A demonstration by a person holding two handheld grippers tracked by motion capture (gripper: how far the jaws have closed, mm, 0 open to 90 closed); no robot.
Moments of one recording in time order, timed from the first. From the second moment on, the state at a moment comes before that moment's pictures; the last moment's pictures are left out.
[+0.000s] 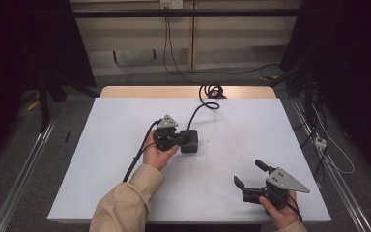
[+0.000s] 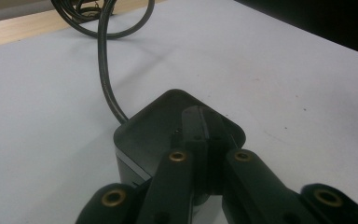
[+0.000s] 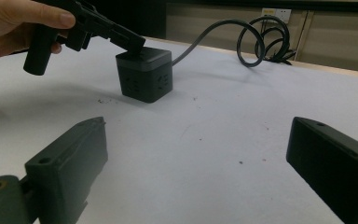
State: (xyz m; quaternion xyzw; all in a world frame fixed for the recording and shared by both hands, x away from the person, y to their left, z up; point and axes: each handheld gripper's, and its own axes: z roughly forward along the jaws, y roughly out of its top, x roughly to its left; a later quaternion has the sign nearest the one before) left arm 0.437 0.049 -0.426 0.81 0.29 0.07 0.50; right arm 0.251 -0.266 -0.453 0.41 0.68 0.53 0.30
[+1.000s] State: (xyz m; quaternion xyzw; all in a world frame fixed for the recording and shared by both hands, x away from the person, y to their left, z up) left arm 0.435 0.046 -0.424 0.82 0.29 0.08 0.49; right arm 0.251 -0.266 -0.453 0.41 0.68 0.53 0.30
